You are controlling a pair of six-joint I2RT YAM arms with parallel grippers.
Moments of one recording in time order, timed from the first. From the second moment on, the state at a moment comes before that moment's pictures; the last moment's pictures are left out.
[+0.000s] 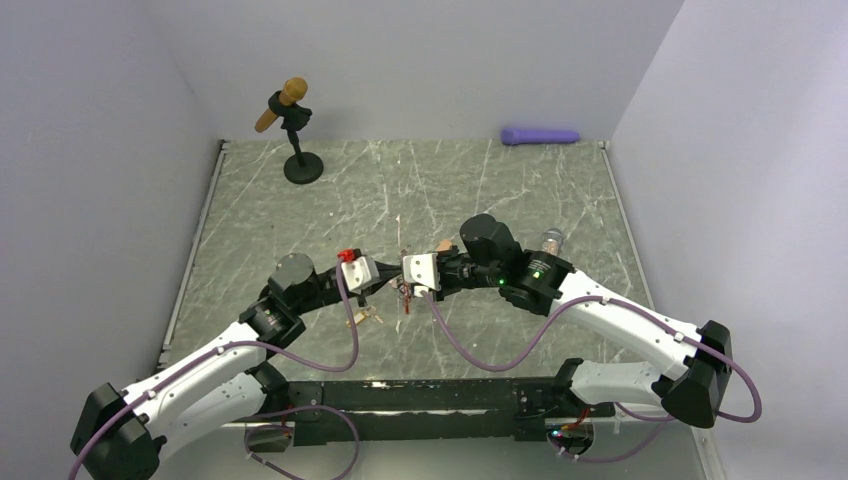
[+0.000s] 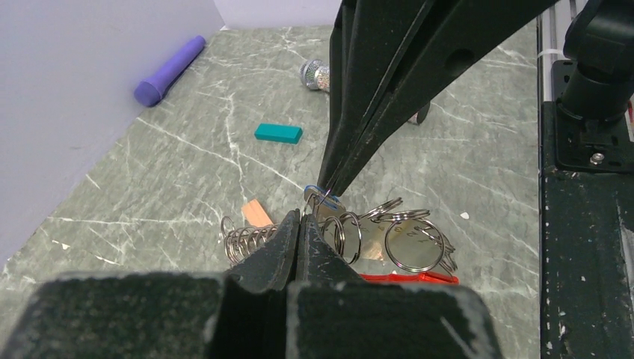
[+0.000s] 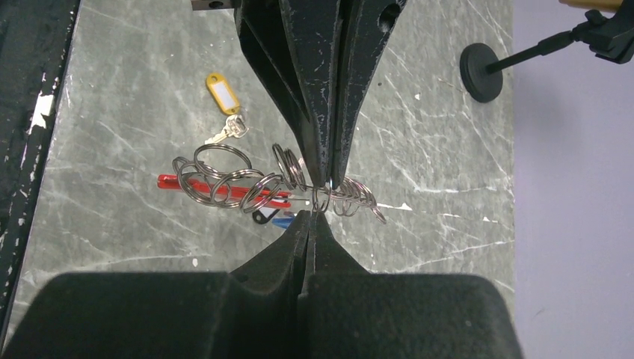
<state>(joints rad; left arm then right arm) -0.70 0.83 0.47 0.35 0.49 0.26 0.94 1.16 1.02 -0.37 -0.37 -0.81</state>
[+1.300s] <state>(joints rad) -0.65 0.84 0.27 0.86 0.45 -0.20 0.94 1.12 0.97 -0.29 -0.38 -0.73</state>
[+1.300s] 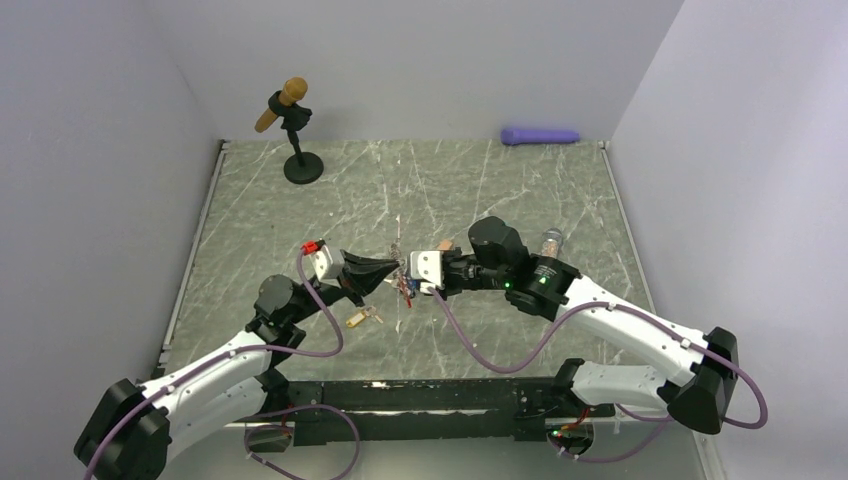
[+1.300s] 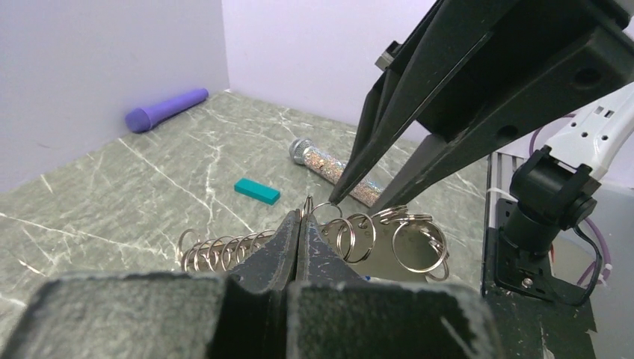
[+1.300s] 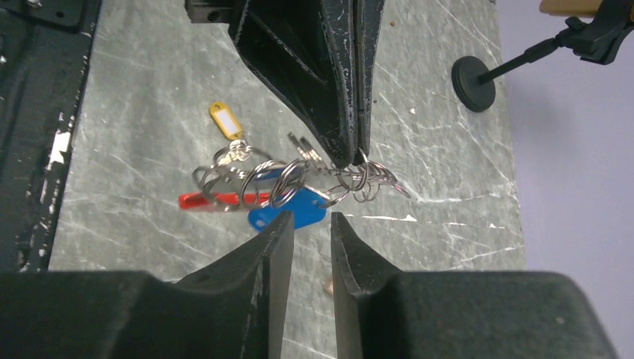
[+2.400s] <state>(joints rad) -0.55 1.00 0.23 1.34 0.75 -0.34 0.75 1.09 0.97 -0.07 -0.74 -0.26</state>
